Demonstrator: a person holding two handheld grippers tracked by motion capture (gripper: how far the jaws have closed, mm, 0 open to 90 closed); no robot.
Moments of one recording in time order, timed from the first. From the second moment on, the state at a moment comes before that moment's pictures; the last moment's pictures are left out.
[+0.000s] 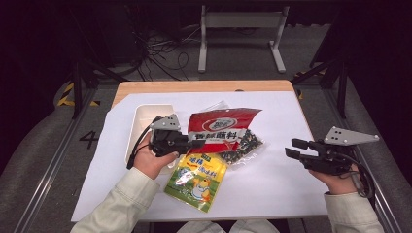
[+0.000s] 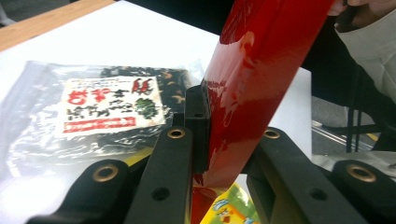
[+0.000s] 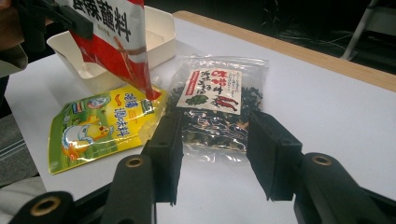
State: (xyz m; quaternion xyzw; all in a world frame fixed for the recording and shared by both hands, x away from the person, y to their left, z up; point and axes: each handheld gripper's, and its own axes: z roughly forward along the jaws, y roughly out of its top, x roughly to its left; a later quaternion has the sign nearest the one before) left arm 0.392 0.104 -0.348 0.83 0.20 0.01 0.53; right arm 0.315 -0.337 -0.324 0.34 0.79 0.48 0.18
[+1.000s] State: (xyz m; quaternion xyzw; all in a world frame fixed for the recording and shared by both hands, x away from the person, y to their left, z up) left arm 0.419 0.188 -0.339 0.80 0.25 0.07 0.53; right arm 0.320 -0.351 -0.339 0.36 0.79 0.47 0.18
